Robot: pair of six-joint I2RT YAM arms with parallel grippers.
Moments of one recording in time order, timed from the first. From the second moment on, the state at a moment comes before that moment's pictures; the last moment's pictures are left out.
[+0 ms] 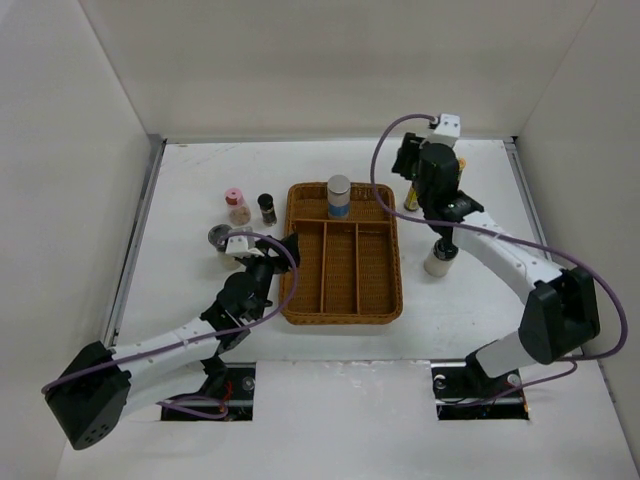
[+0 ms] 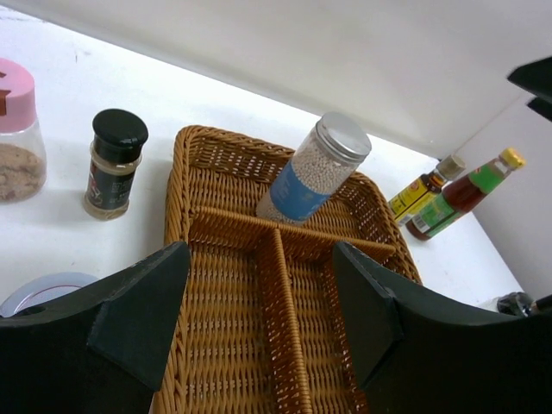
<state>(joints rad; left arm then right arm) -0.81 0.91 0.23 0.78 -0.64 -0.45 0.49 1.48 1.18 0.16 0.45 0.26</state>
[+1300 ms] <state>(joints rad) -0.81 0.99 0.23 0.82 -0.62 -0.46 0.35 1.56 1.15 0.12 0.48 0.22</state>
